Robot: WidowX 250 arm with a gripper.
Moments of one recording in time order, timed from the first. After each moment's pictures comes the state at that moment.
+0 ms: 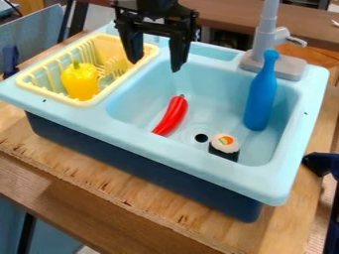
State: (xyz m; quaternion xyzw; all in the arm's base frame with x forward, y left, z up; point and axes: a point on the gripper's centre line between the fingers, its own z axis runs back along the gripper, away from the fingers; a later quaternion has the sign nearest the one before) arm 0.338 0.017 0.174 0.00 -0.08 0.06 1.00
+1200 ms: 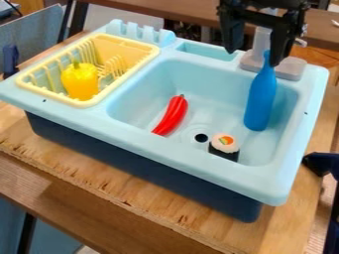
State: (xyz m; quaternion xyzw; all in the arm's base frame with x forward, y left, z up) arm 0.381 -0.097 0.194 -0.03 -0.12 -0.12 0.98
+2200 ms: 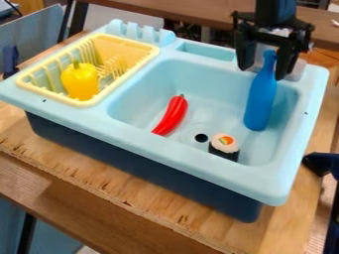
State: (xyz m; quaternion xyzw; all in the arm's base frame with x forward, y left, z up) arm 0.413 -0.103 0.156 -0.05 -0.06 -0.11 0.99
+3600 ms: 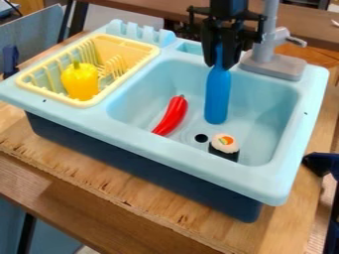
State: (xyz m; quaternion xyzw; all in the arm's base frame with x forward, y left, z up) arm 0.404 -0.041 0.159 -0.04 -0.04 -0.03 1.00
